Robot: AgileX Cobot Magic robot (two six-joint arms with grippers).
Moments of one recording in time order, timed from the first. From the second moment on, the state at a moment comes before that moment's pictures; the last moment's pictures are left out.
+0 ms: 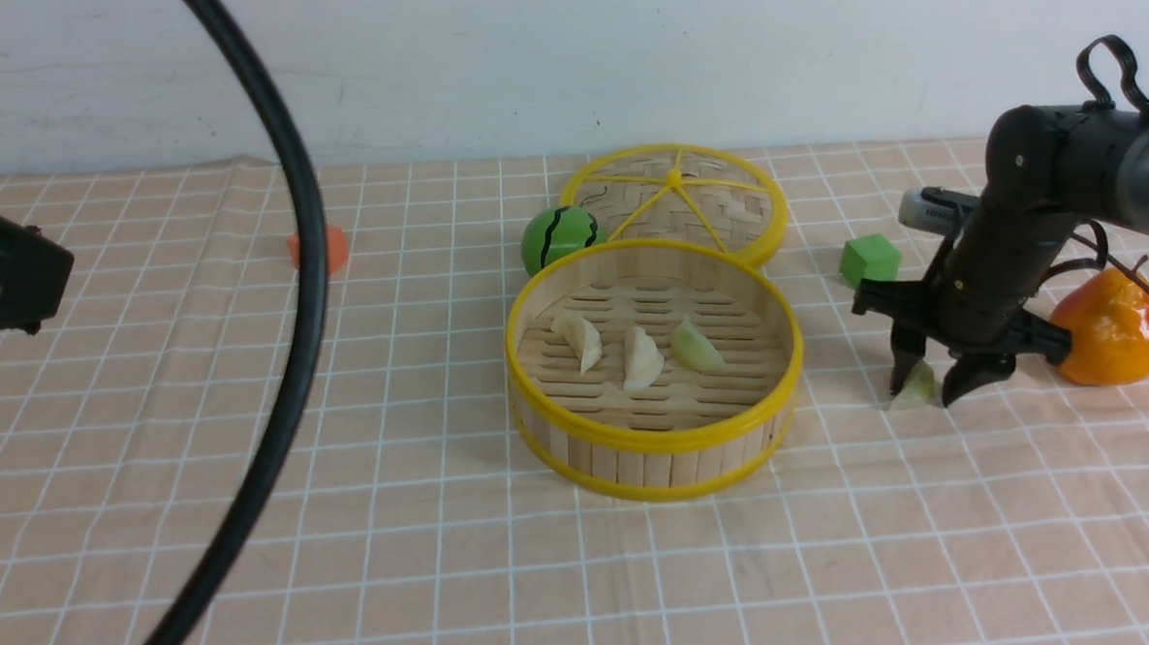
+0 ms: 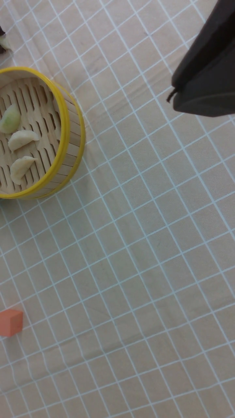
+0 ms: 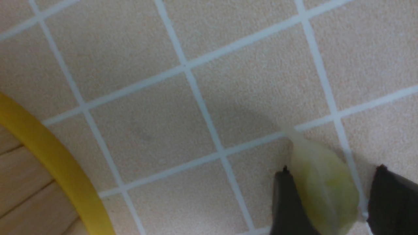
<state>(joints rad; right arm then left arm) 0.08 2.20 -1.74 0.12 0.93 0.44 -0.54 0.98 -1.40 0.07 1.25 -0.11</state>
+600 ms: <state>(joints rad) 0.21 2.06 -1.85 0.20 1.04 0.05 -0.54 0.98 -1.40 0.03 1.25 -0.11</state>
